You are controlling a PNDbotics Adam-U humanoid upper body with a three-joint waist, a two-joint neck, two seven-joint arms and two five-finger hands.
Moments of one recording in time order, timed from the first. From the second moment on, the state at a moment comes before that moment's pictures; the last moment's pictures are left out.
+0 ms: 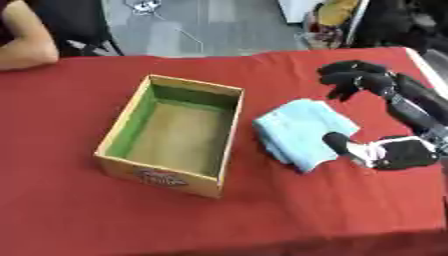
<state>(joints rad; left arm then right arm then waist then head) -0.27 0.43 0.19 -1.98 -0.16 -0.33 0.55 -0.24 -0.38 -0.11 -1.98 0.34 -0.35 0.77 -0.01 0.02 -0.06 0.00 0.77</state>
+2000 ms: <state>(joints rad) -0.26 0.43 0.18 -1.98 -0.15 -0.33 0.54 -0.51 -0.50 0.07 -1.44 0.58 -0.47 0.65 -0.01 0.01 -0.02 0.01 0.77</state>
